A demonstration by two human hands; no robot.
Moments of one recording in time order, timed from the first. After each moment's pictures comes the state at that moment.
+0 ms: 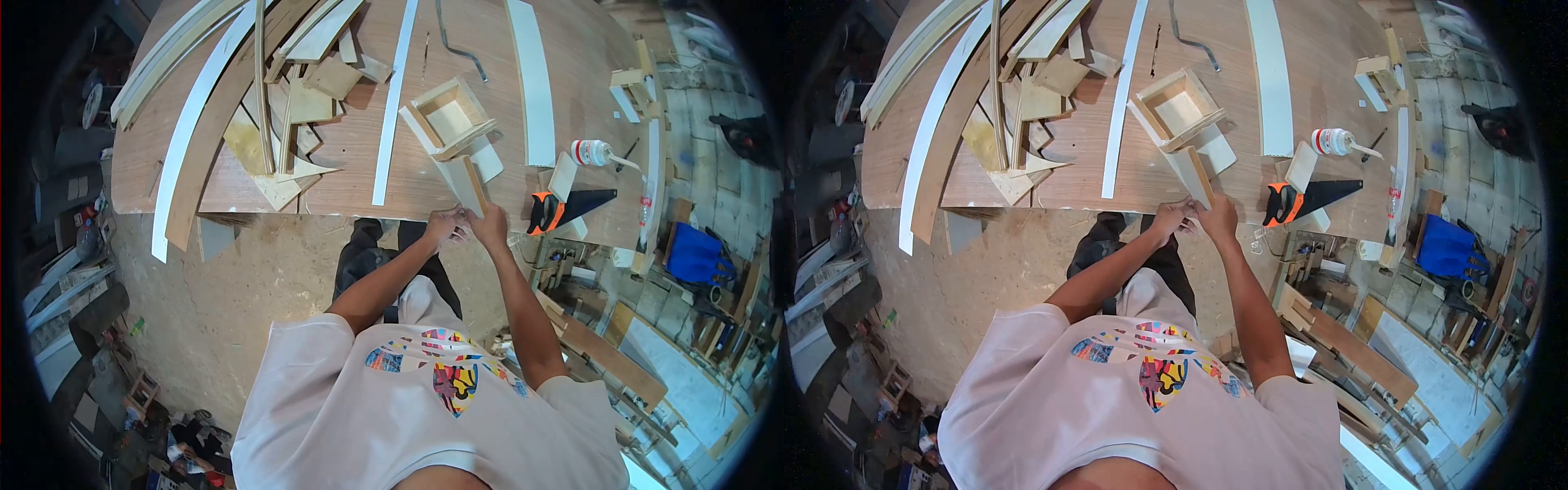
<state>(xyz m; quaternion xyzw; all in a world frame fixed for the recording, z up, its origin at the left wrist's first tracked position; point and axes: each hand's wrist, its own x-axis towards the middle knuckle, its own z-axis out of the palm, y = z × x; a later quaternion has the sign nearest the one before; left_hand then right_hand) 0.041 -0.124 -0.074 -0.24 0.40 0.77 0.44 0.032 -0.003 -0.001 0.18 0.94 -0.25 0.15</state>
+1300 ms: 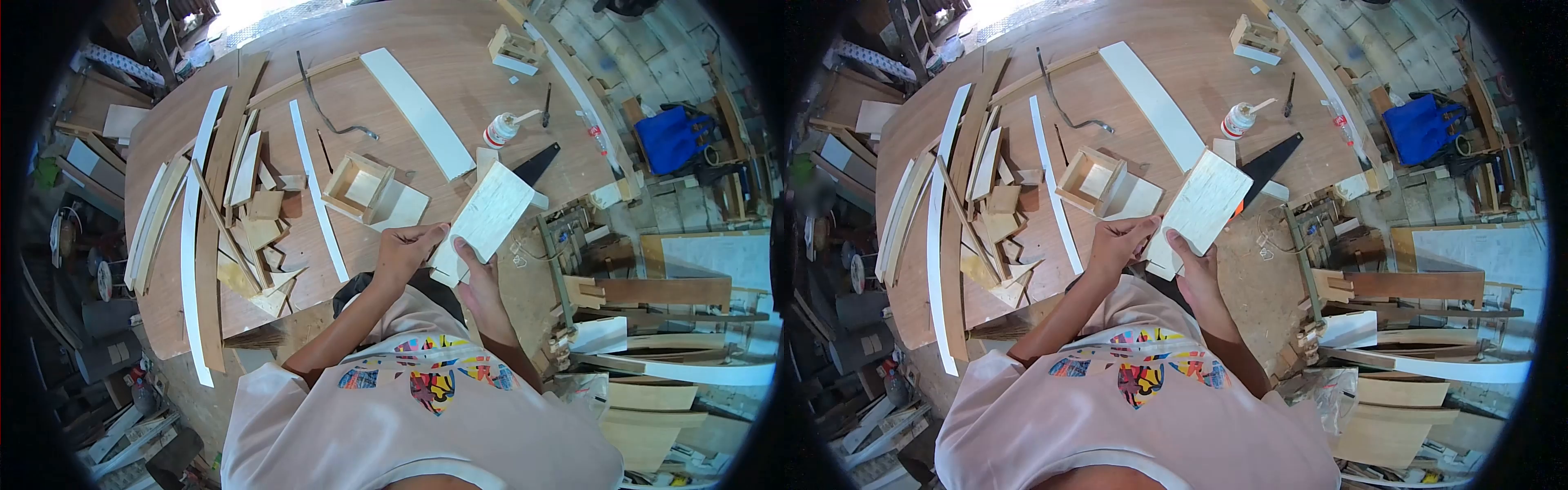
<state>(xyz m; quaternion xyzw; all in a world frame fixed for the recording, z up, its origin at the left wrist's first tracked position) -0.004 -0.126 0.193 0.03 0.62 0.69 0.36 0.093 -0.017 0.161 0.31 0.39 -0.85 -0.18</state>
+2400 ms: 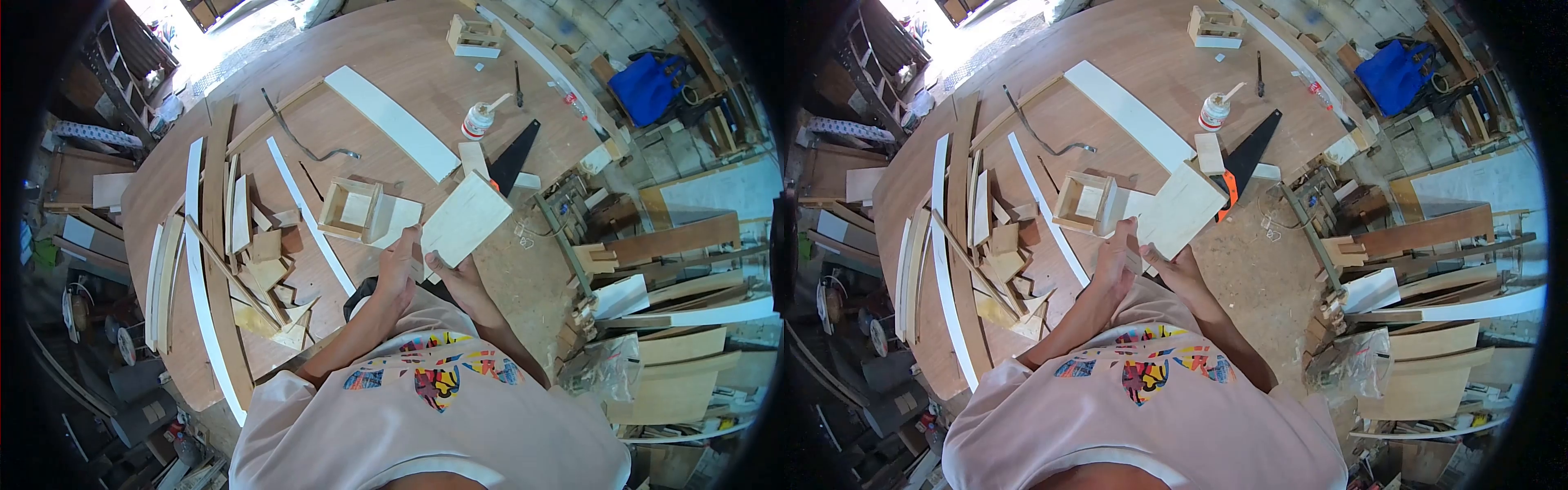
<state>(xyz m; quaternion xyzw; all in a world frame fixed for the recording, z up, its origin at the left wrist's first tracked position) -0.016 -0.121 0.157 -0.12 0.46 0.75 0.46 0.080 -0.041 0.147 0.30 0.54 -0.77 -0.14</state>
